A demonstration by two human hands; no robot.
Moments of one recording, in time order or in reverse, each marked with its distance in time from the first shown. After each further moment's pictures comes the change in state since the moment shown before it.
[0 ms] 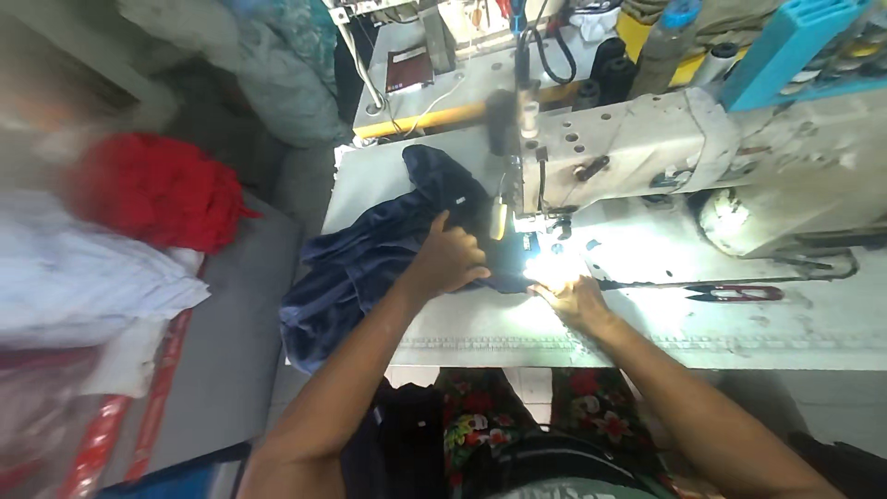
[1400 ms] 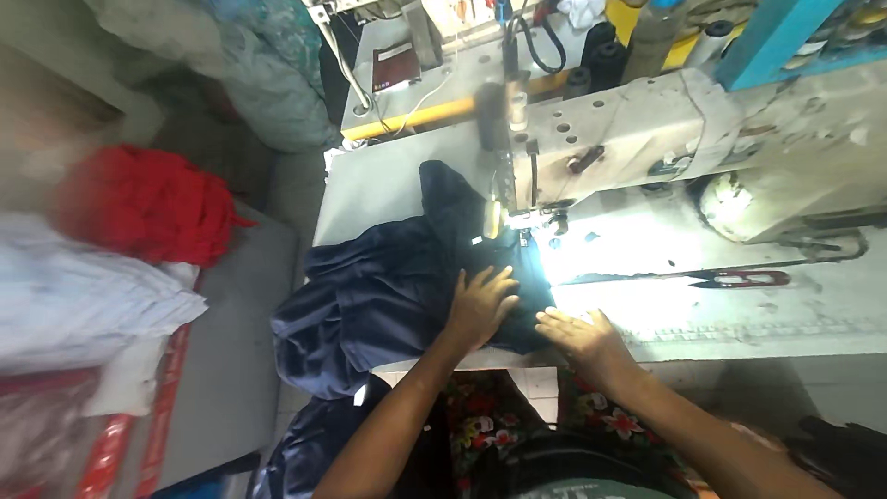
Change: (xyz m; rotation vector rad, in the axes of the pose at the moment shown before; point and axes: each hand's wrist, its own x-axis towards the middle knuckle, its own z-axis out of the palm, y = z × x) left_hand -0.017 0.080 0.064 -0.370 0.083 -0.345; right_hand -0.072 -0.039 -0.008 -0.119 0.103 -0.142
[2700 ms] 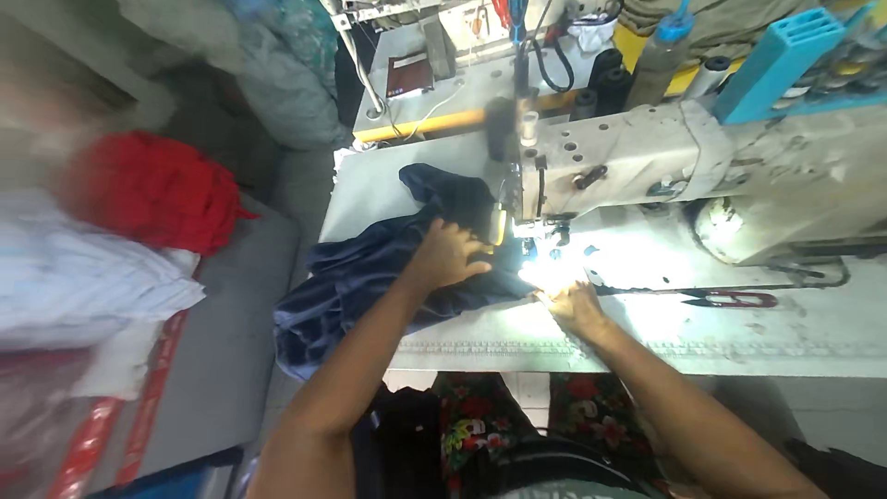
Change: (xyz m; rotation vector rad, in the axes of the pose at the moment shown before) left_hand 0.064 -0.062 -0.072 0.454 -0.085 0.237; right_hand 0.068 0.042 0.014 0.100 -0.159 0.234
